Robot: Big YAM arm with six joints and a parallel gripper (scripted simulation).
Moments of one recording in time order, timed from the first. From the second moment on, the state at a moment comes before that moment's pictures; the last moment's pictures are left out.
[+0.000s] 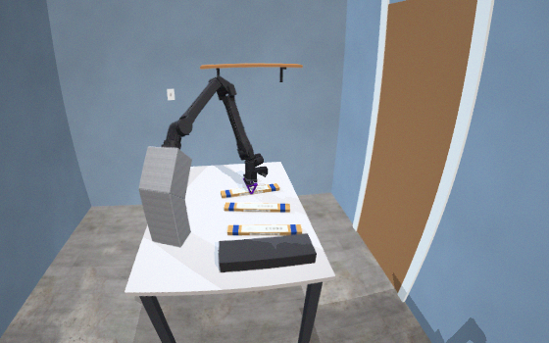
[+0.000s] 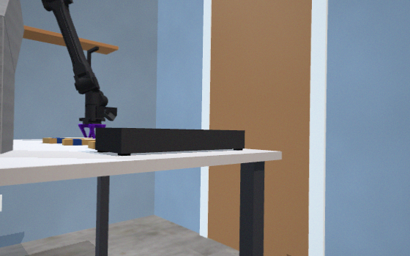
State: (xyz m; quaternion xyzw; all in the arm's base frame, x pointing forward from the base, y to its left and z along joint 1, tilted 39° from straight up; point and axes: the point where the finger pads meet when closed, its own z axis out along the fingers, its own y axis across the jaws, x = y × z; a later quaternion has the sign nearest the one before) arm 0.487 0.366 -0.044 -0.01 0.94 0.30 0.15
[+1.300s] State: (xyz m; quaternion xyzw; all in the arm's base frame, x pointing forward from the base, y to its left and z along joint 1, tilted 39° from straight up) arm 0.487 0.366 -0.044 -0.01 0.94 0.30 0.15
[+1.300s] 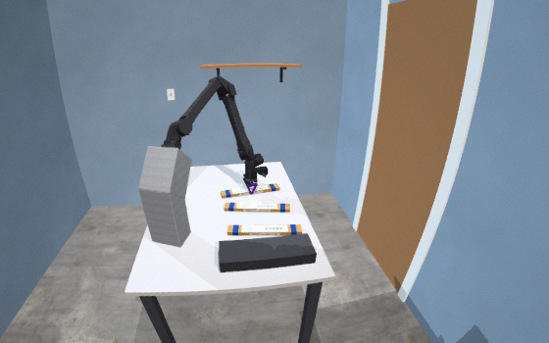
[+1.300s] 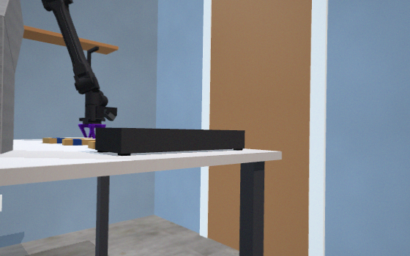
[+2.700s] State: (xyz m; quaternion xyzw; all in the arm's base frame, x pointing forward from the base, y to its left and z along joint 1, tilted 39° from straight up) arm 0.456 0.343 -0.018 -0.02 0.95 0.29 0.13
